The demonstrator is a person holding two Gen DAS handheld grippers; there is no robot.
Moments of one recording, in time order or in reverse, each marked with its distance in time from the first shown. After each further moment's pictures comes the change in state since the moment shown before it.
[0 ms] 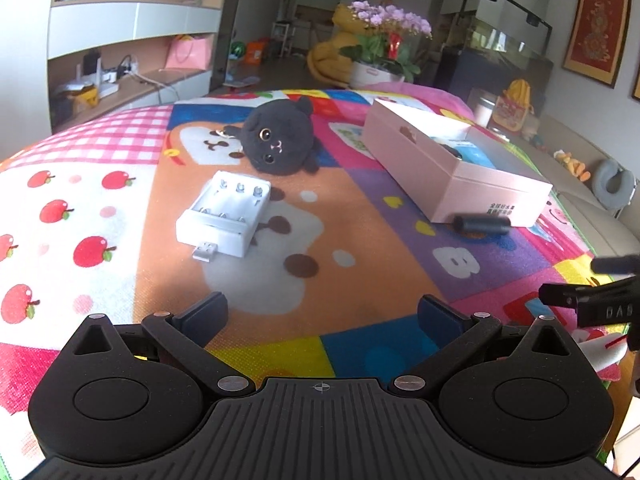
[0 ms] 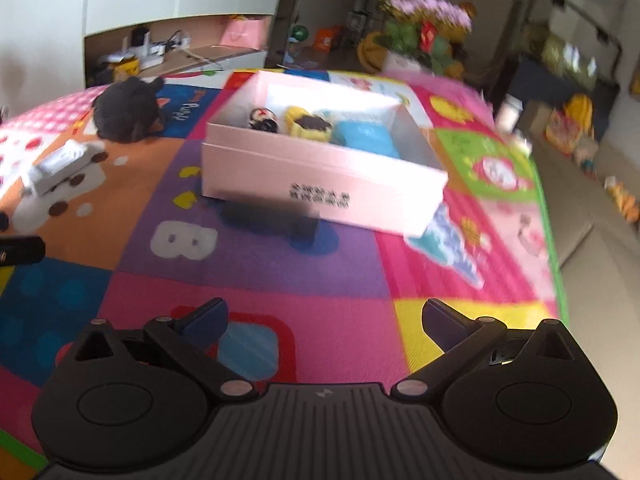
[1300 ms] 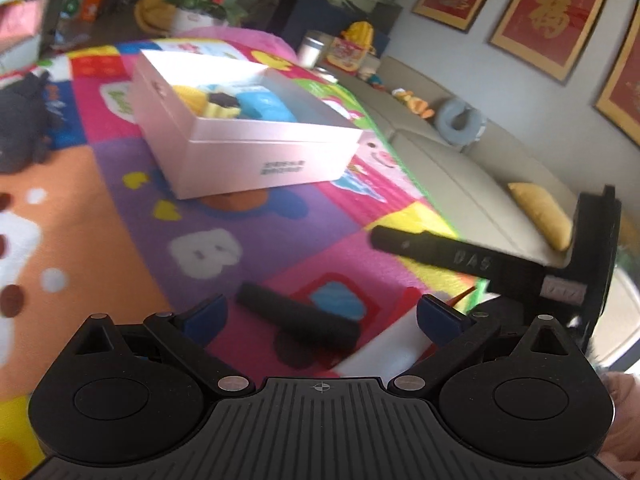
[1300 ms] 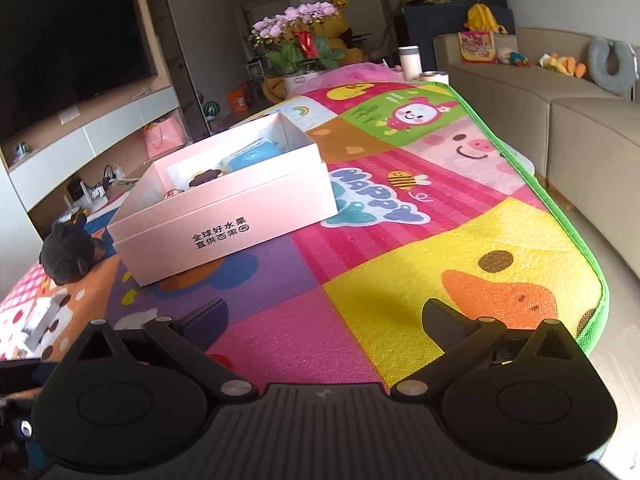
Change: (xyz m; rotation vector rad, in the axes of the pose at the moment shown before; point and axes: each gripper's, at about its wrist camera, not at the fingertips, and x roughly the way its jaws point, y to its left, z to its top) left arm 0.044 -0.092 0.015 0.145 0.166 -0.482; right arm 0.009 -0.066 -0.044 0.522 -0.154 0.027
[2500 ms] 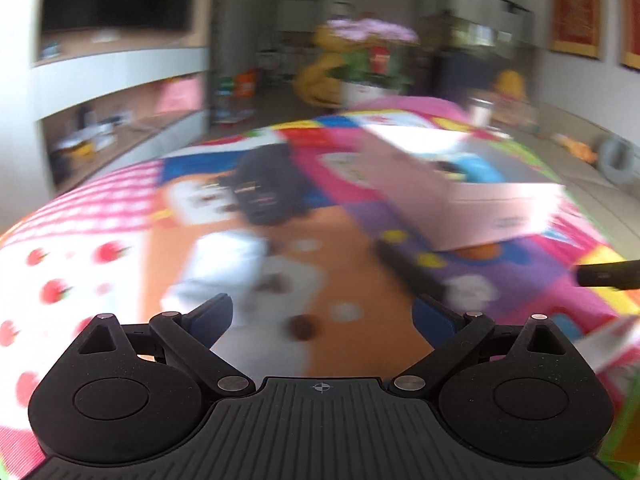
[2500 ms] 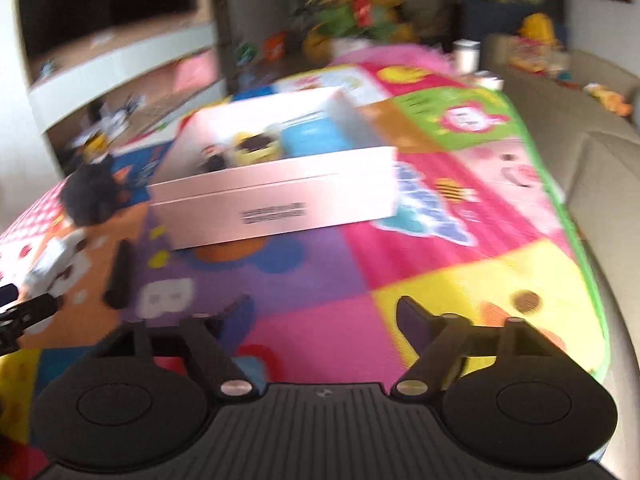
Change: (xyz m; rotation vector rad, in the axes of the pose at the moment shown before) left arm -0.060 0.048 -0.009 0.037 -0.193 0.505; right arm -0.003 0.044 0.020 -0.214 0.106 -0.009
